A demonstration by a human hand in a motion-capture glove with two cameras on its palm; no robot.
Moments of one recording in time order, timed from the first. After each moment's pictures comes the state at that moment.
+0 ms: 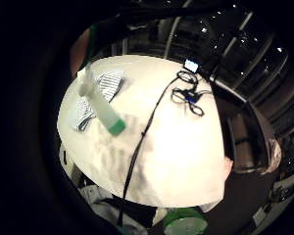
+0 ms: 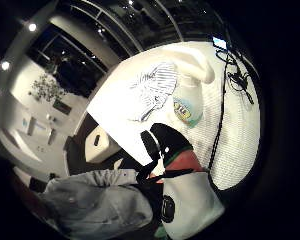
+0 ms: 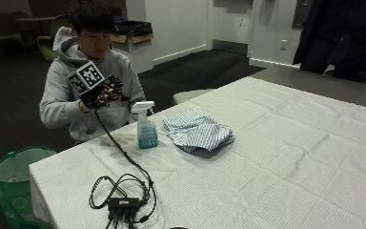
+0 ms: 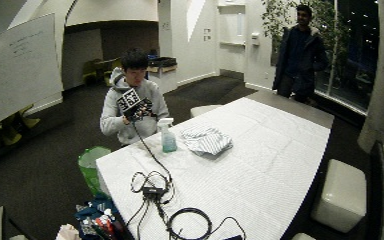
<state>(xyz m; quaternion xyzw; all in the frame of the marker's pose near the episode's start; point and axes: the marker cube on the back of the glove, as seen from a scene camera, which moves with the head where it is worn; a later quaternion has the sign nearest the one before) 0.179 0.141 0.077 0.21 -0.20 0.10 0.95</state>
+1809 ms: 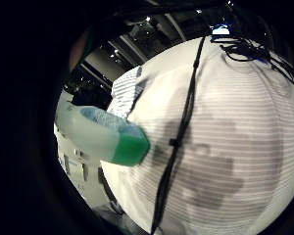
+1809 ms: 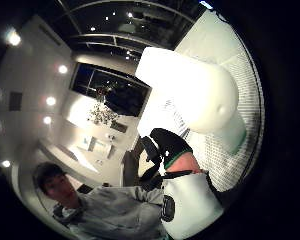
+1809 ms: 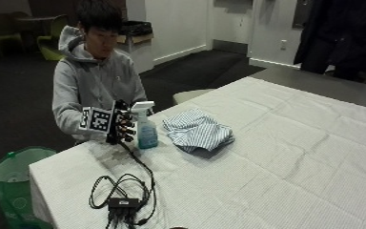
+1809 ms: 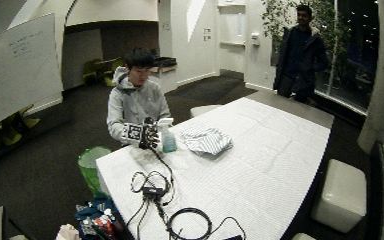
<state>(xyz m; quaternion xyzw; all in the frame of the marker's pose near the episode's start) 0.175 0.061 0.171 0.21 -0.54 0.13 0.81</state>
